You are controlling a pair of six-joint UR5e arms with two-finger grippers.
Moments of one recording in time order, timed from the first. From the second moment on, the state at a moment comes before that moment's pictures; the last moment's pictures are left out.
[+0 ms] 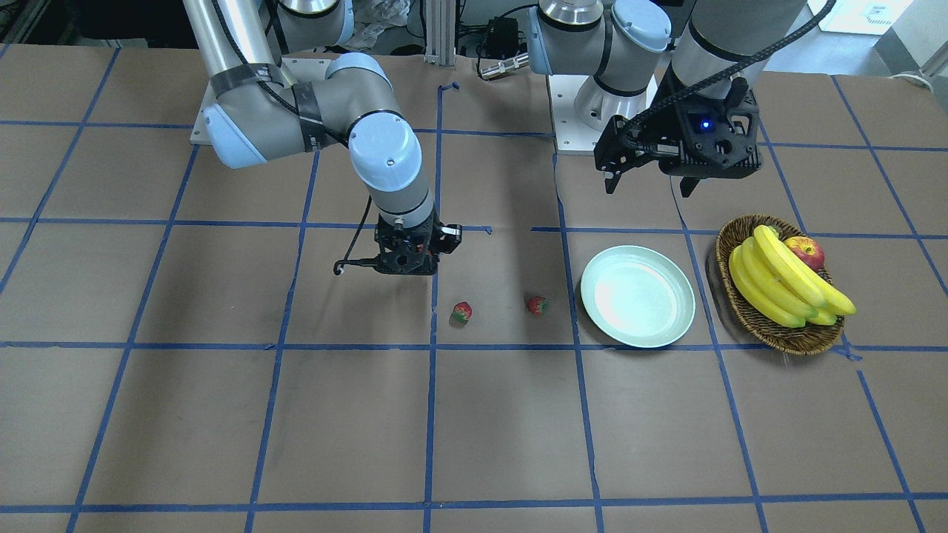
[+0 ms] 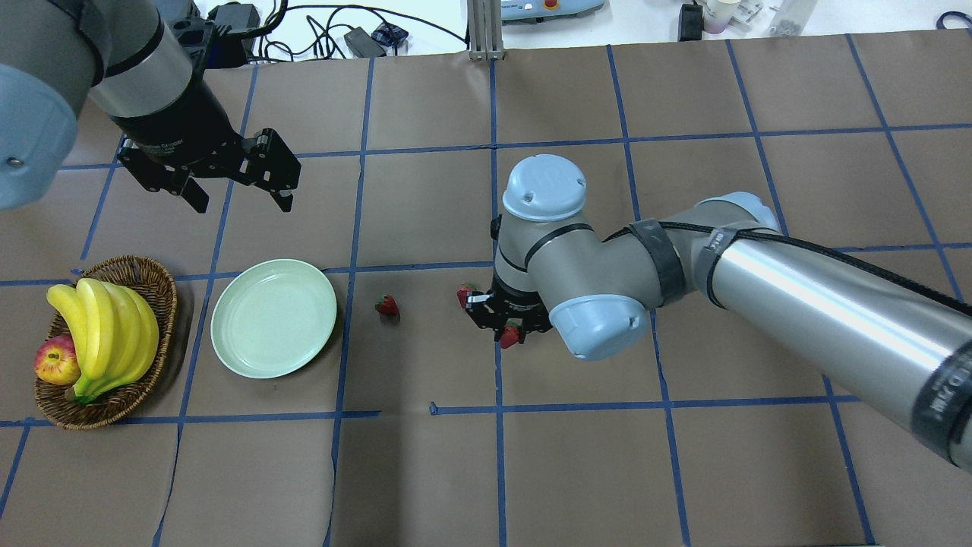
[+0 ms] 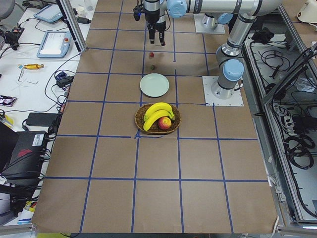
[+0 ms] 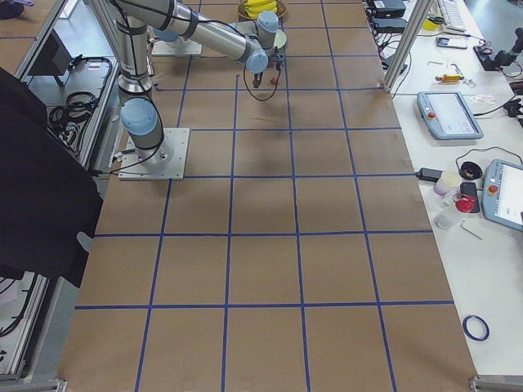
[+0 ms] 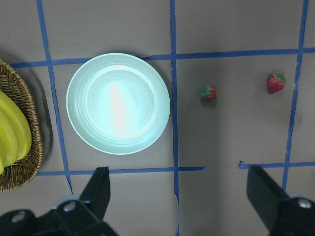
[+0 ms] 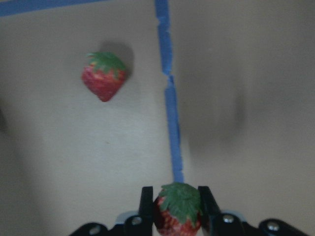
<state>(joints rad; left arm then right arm) -1.55 -1.54 -1.61 -1.57 1.58 0.05 1.98 -1.24 1.88 -2.15 -1.39 0.48</state>
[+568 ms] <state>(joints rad) -1.55 -1.54 -1.61 -1.57 1.58 0.05 2.10 -1.06 1.70 -2.16 -1.38 0.63</state>
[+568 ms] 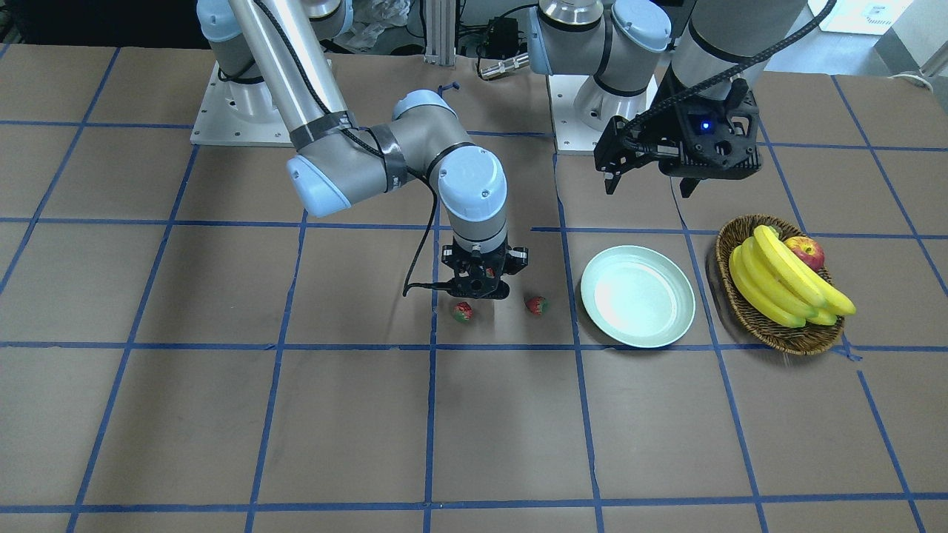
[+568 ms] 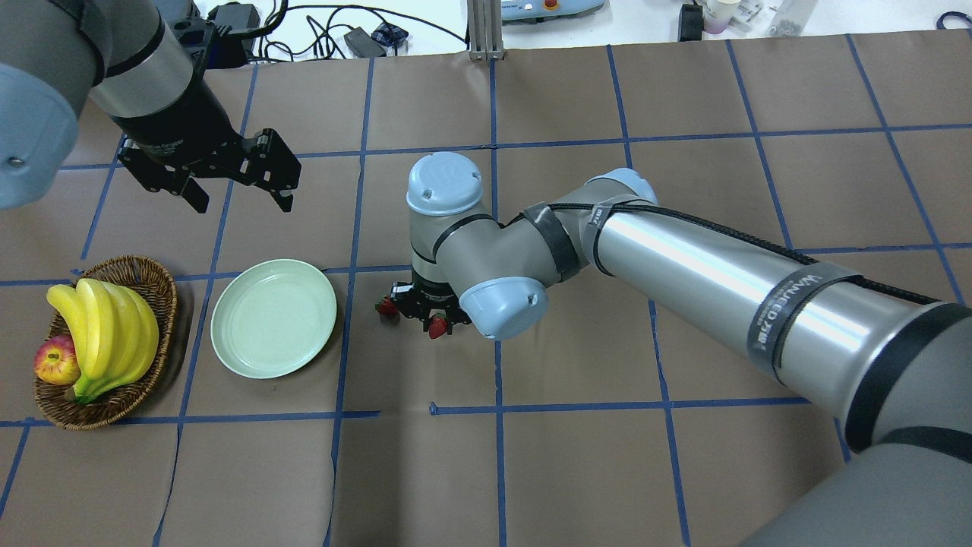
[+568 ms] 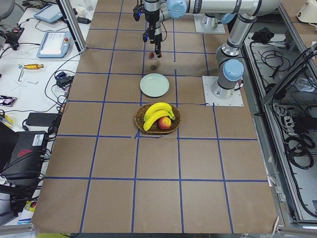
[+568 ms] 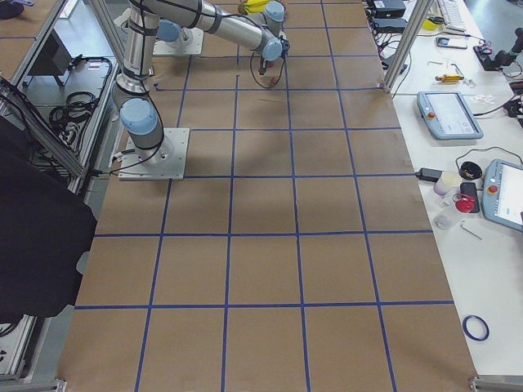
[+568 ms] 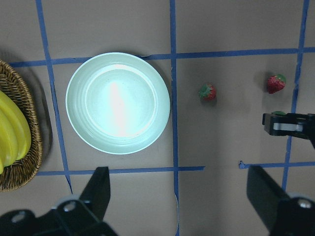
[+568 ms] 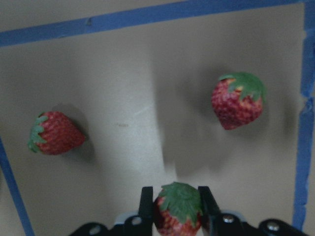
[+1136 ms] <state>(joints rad) -1.55 -1.54 -1.61 -1.57 1.58 0.05 2.14 -1.04 1.69 -2.16 -1.39 0.65</state>
